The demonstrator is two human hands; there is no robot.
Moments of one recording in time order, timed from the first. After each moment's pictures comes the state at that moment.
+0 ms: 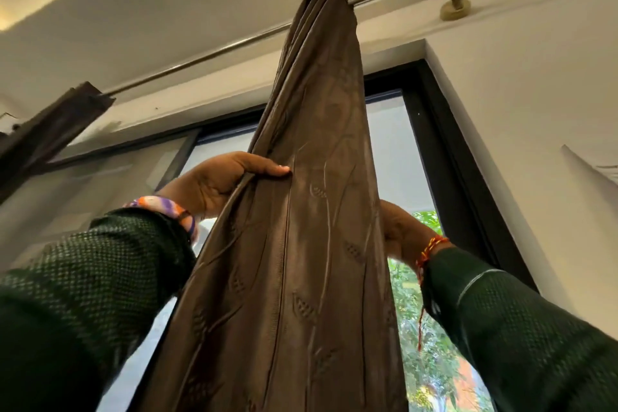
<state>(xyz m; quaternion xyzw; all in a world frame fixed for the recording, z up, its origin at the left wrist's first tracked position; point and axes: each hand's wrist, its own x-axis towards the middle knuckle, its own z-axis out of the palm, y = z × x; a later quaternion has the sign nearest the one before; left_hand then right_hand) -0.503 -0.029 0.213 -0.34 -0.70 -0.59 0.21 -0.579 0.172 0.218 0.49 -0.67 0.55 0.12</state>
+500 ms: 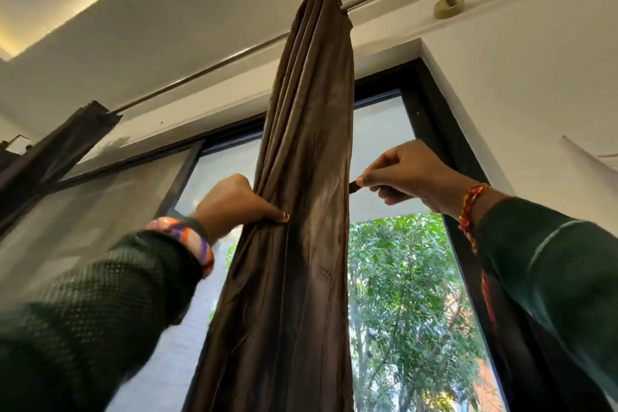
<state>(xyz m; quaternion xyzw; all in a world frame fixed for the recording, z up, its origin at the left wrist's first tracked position) -0.536 -0.023 0.211 -0.03 -0.77 -0.30 0.57 -0.532 0.209 0.243 0.37 -0.69 0.36 0.51</state>
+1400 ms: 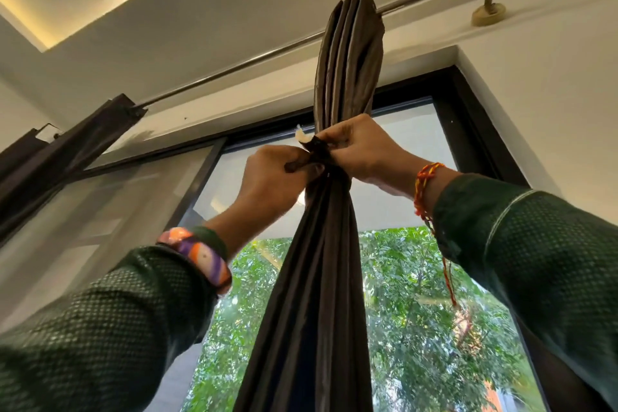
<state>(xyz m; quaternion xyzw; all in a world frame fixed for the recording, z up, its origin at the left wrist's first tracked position) -0.535 -0.030 0.211 -0.28 -0.56 -0.31 0.72 -0.524 0.102 0.267 0.50 -0.64 0.22 0.54</state>
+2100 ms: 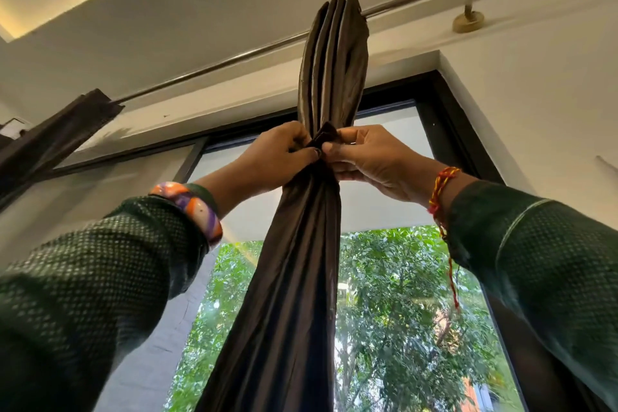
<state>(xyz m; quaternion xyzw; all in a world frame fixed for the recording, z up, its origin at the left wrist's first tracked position) -0.529 -0.026 0.251 -0.32 -0.66 -0.22 0.64 -0.528 0.130 0.267 0.54 -0.66 0.36 0.38</state>
